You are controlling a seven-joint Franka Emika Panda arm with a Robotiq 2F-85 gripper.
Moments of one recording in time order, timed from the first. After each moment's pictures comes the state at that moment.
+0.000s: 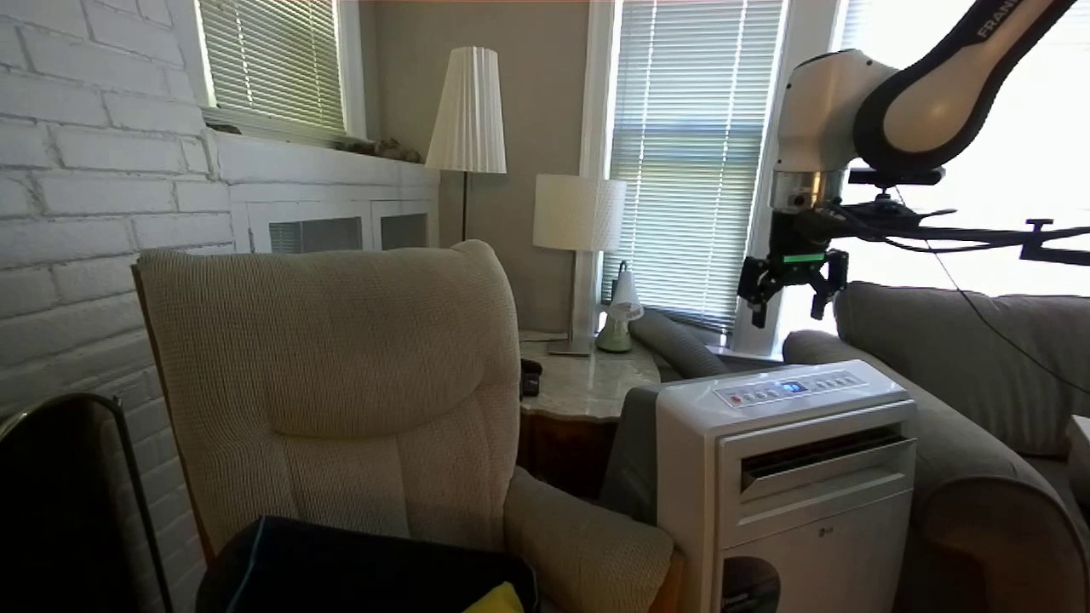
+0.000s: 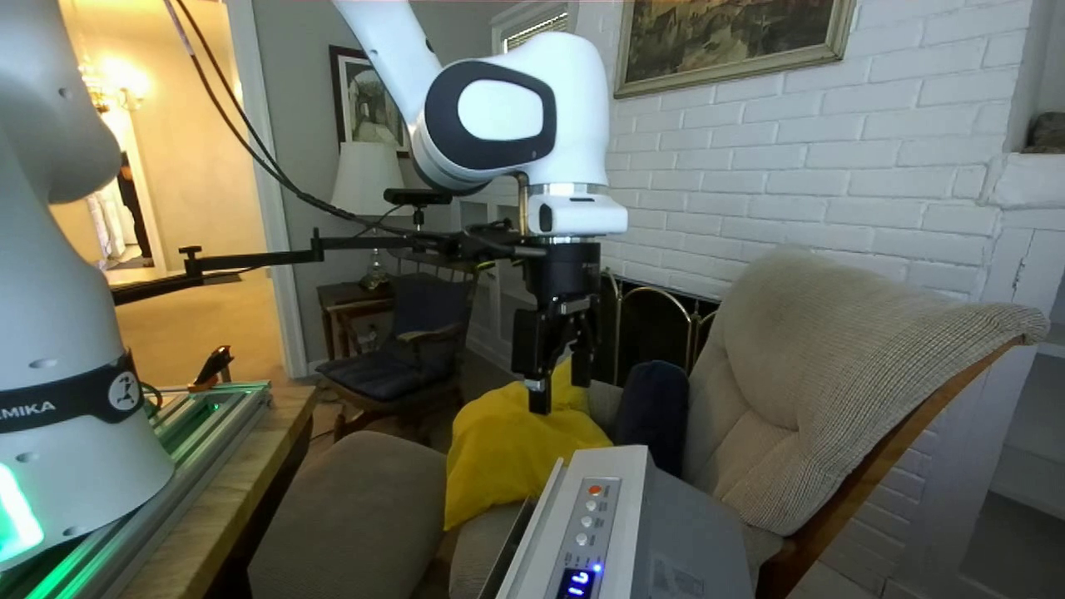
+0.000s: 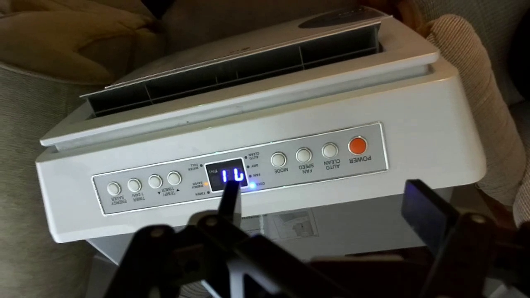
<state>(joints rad) 0.14 0.11 -0.18 -2.46 -0.25 2.58 0.90</state>
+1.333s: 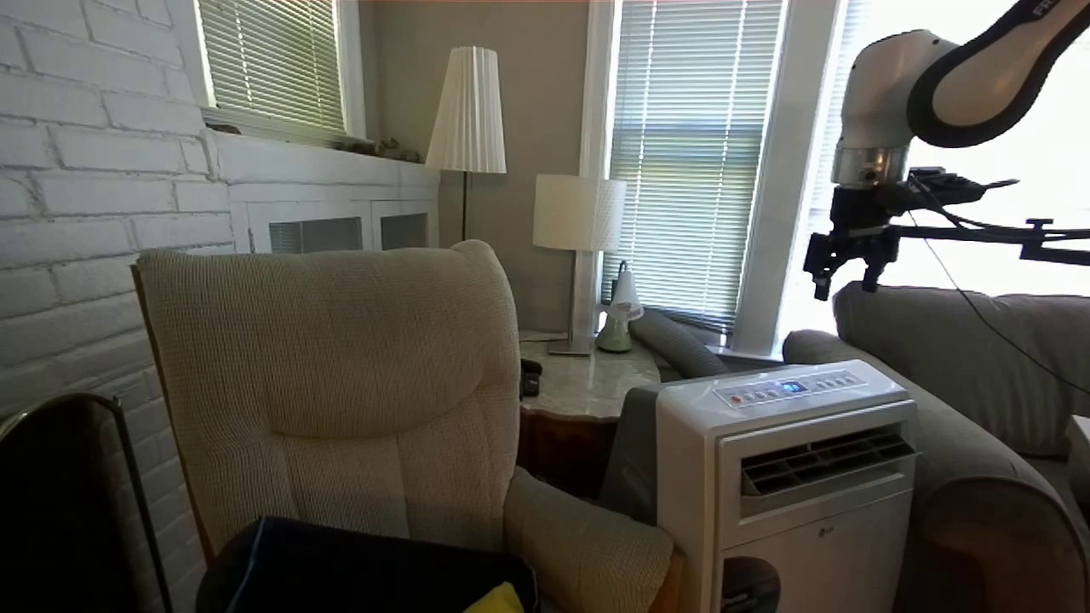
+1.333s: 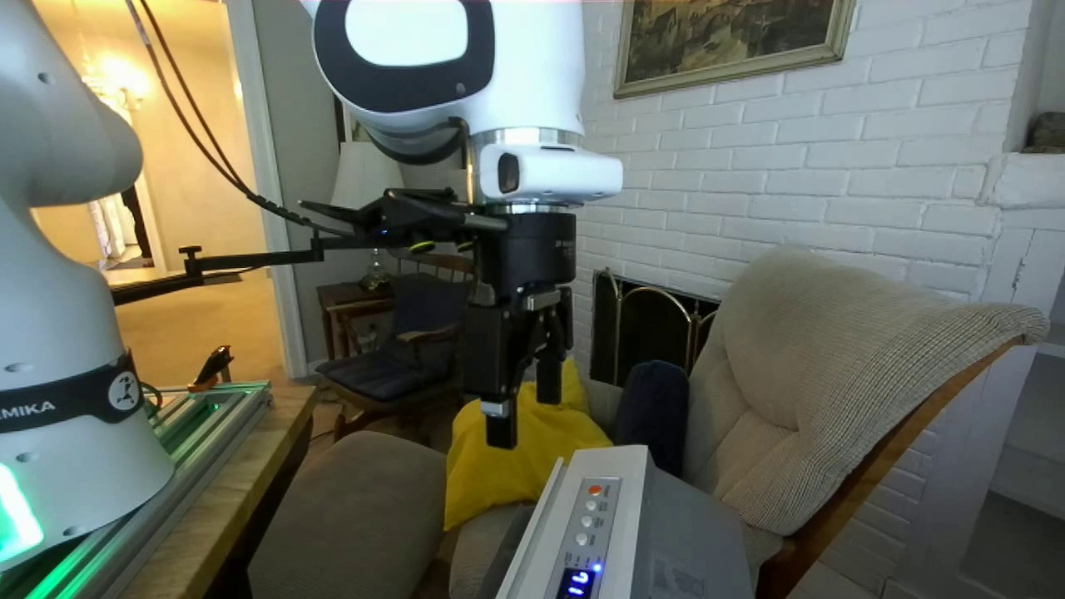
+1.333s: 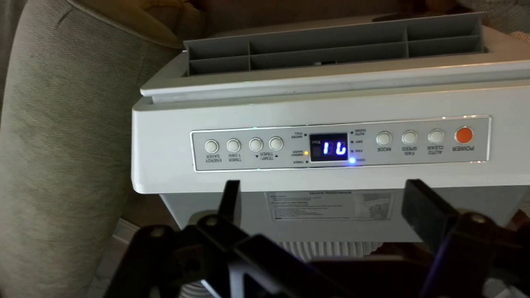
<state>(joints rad) -0.11 -0.07 -0.15 -2.59 -0.30 2.55 0.57</state>
